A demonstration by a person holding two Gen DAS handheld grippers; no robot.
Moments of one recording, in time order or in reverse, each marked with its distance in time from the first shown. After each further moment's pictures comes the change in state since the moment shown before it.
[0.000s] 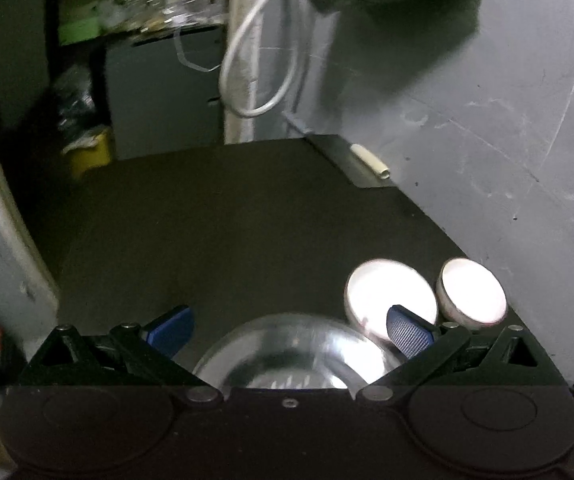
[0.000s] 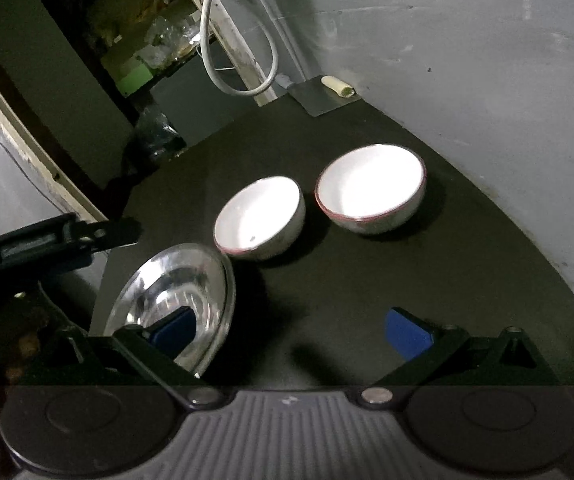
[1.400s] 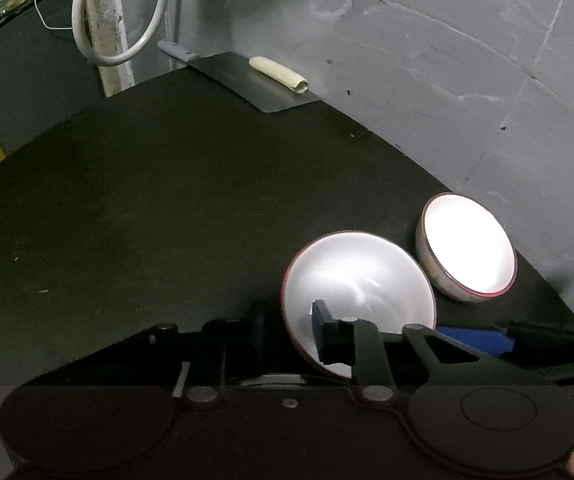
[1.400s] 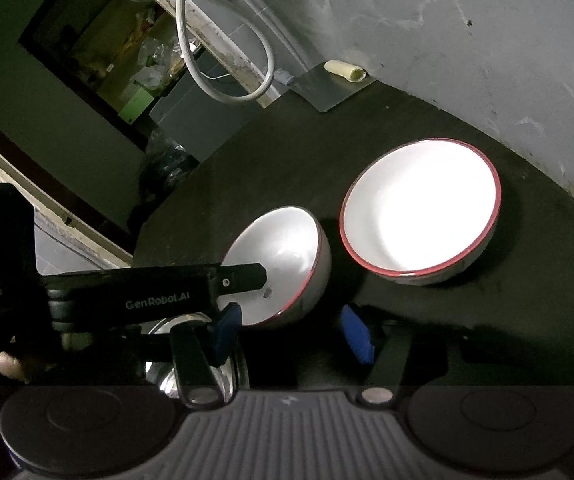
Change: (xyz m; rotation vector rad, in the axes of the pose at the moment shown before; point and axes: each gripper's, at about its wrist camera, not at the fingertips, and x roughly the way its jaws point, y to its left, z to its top) left arm 0.109 -0.028 0.025 0.237 0.263 -0.215; right arm 0.075 -0.012 0.038 0.152 0.019 0.118
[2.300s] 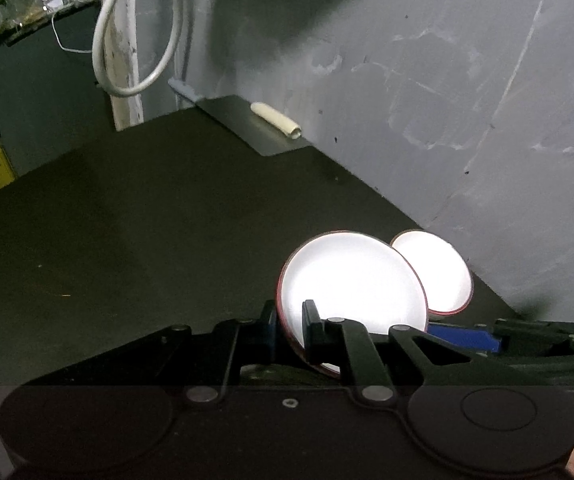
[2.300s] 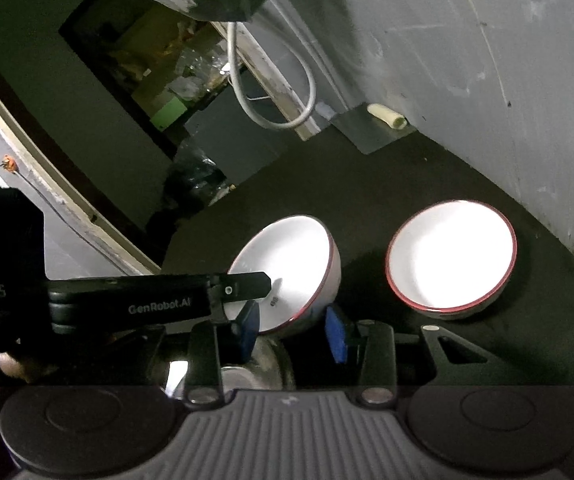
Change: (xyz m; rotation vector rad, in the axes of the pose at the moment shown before) left arm -0.052 0.000 -0.009 -0.033 -0.120 -0.024; right arm -0.036 0.033 -0.001 -0.109 -0.077 0.047
